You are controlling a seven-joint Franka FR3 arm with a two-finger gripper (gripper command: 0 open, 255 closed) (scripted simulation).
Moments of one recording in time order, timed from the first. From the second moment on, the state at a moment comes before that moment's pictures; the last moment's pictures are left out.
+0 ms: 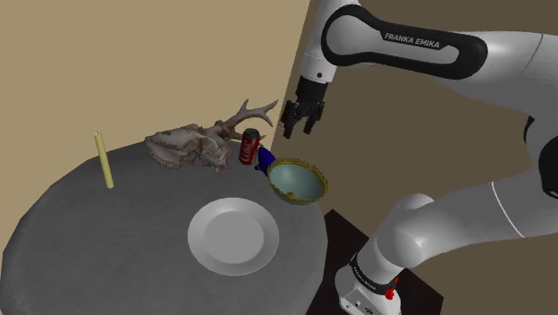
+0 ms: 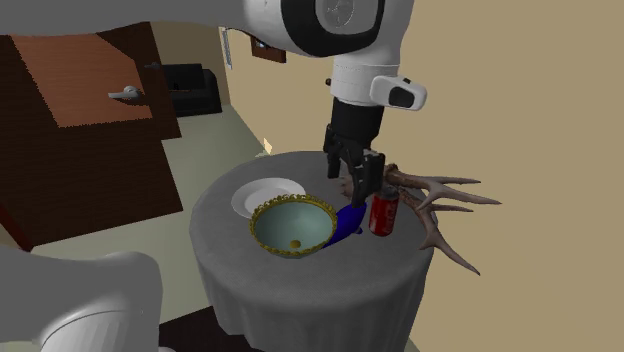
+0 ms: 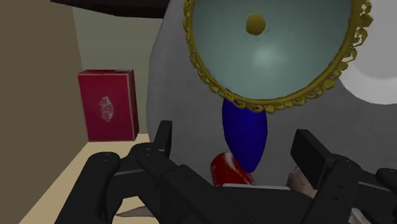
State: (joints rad) arm 0.00 -0.55 0.12 -2.23 0.12 1.64 0.12
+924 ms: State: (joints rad) arm -0.02 -0.16 0.22 -2.01 0.05 1.87 0.31
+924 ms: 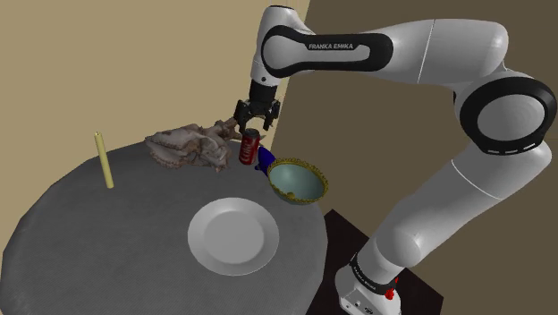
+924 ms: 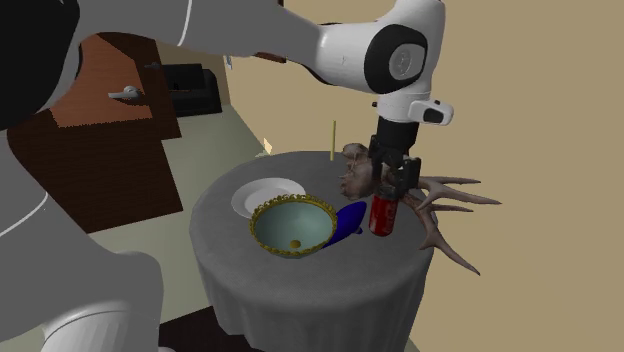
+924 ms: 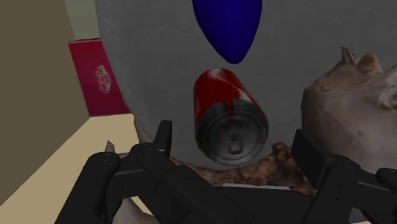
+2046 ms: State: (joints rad) arm -0.01 -0.14 0.22 -2.07 0.05 1.95 0.32
